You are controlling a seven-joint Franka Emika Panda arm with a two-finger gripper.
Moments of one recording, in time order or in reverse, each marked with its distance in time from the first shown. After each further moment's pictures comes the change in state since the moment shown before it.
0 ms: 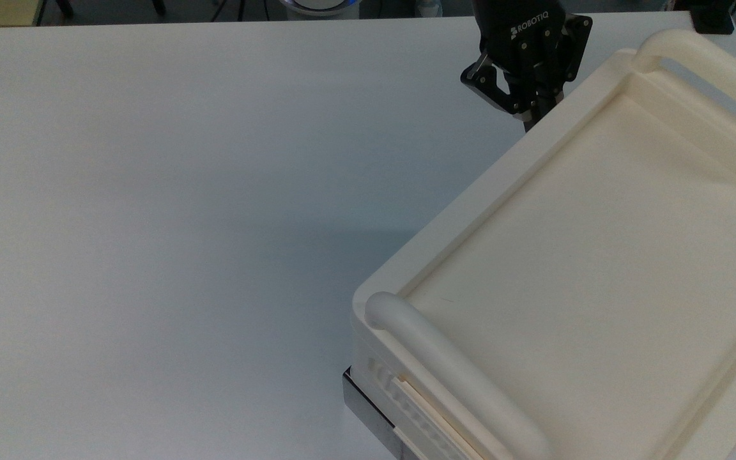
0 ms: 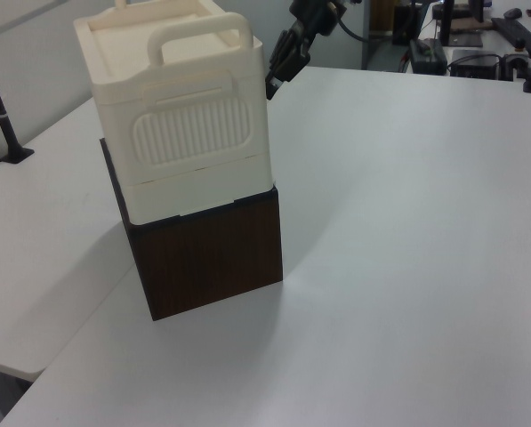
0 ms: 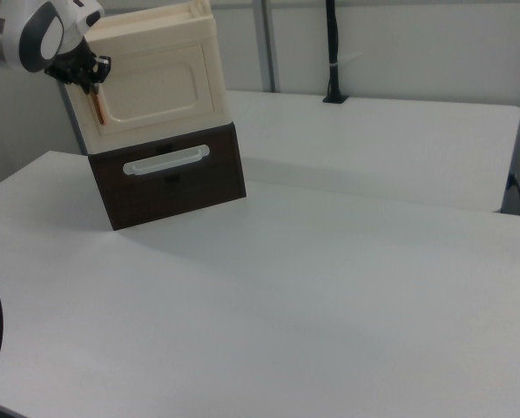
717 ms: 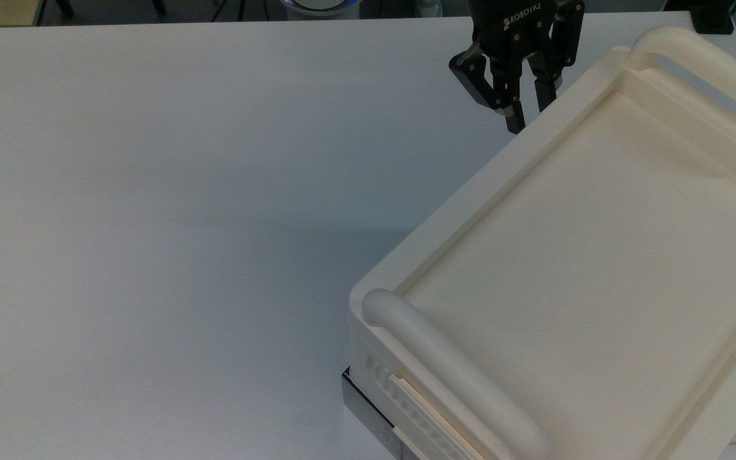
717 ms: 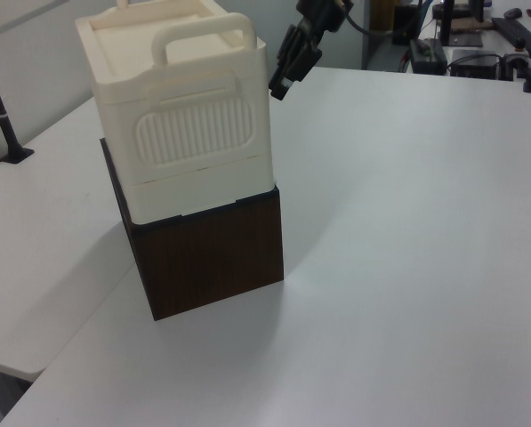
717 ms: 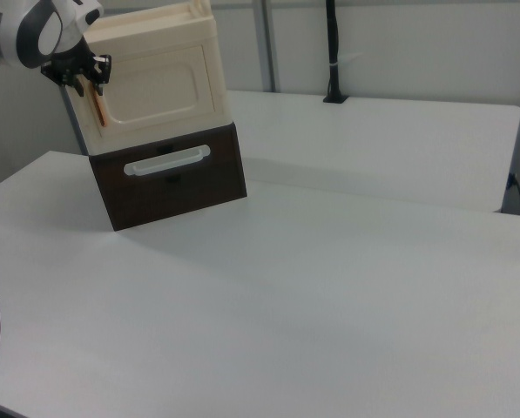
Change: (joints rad) arm 0.001 -0.020 -0.013 -0.004 -0.001 -0.055 -0.030
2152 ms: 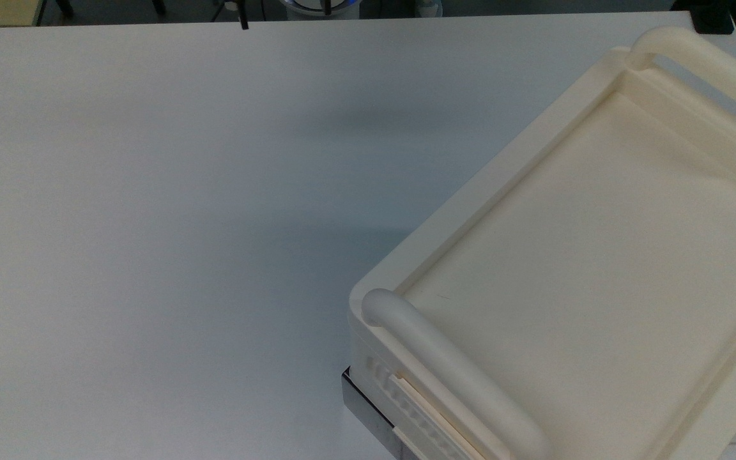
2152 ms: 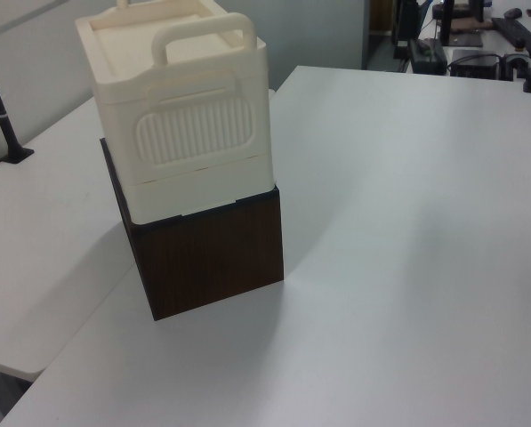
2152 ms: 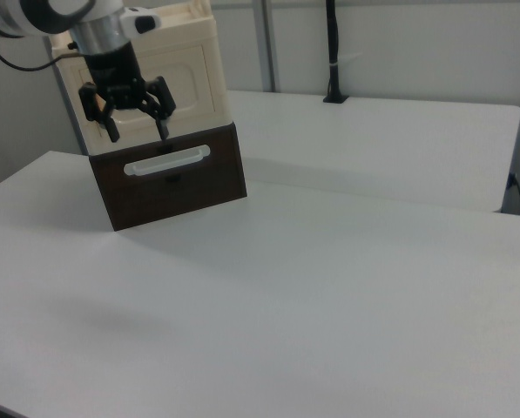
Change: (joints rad) arm -0.129 -0.233 -0.173 -0.114 -0.184 -0.589 0.015
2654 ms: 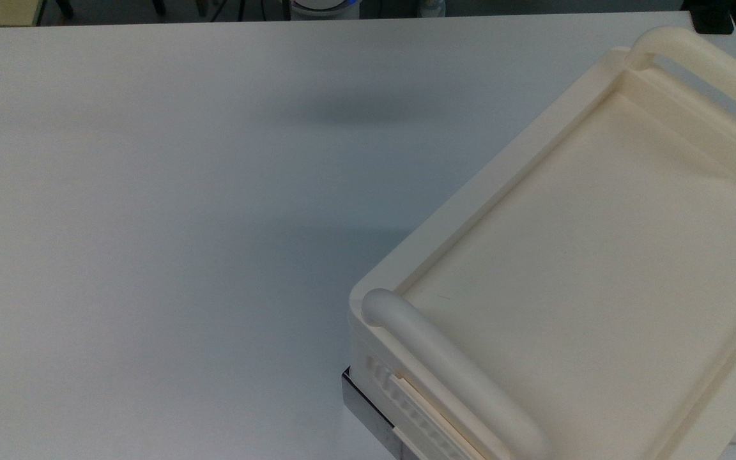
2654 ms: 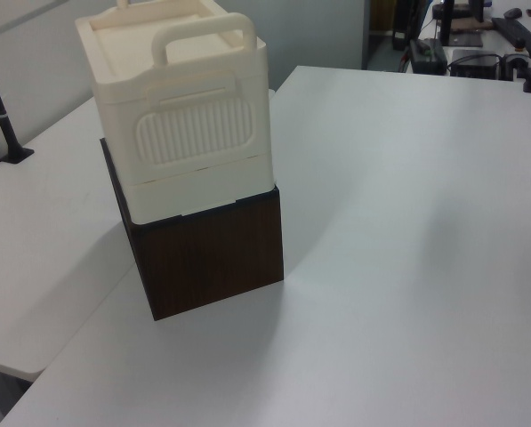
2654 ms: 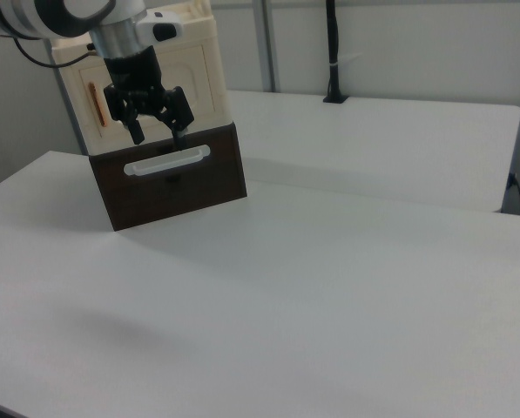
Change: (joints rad) arm -0.005 -0.009 -0.083 -0.018 -0.001 0.000 0.193
